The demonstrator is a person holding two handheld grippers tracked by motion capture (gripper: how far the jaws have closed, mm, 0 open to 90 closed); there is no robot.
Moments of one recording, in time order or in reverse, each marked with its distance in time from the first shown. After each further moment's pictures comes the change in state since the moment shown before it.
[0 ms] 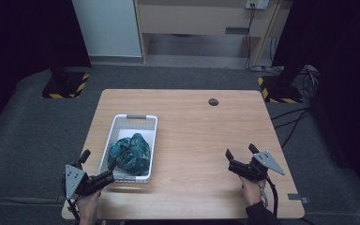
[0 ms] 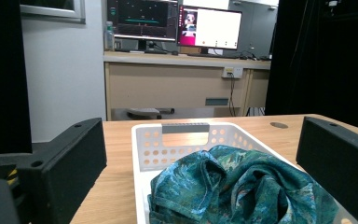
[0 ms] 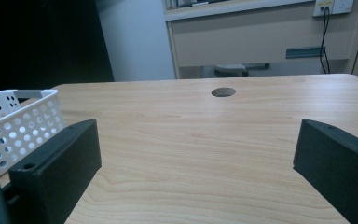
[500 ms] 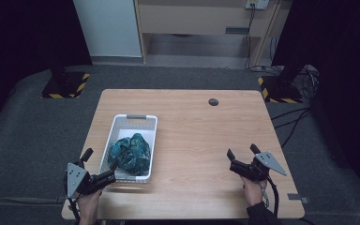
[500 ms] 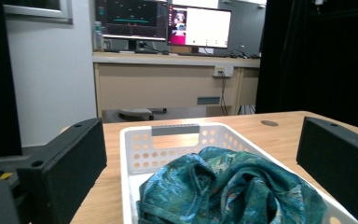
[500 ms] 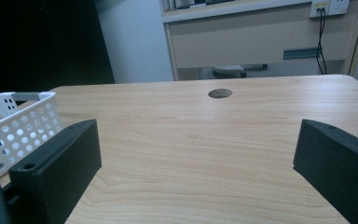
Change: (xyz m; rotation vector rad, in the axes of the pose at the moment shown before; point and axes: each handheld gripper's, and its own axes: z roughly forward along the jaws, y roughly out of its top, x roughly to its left) left arm -0.003 0.002 0.005 0.015 -0.052 0.016; right arm -0.002 0.001 -0.003 -0.006 -0.009 0.002
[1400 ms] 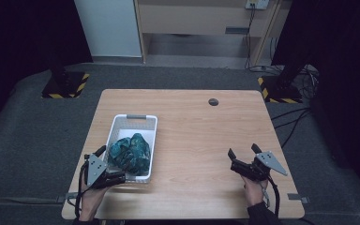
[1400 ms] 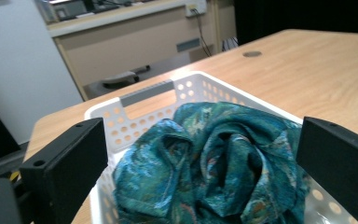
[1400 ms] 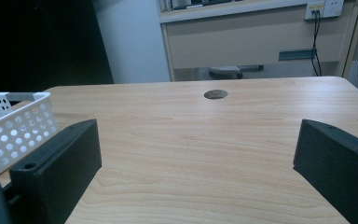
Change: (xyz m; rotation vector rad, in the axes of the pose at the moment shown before) left arm -0.013 0.004 0.028 0.253 -0.121 0.251; right arm -0.001 0.001 0.000 0.002 -0.013 -0.006
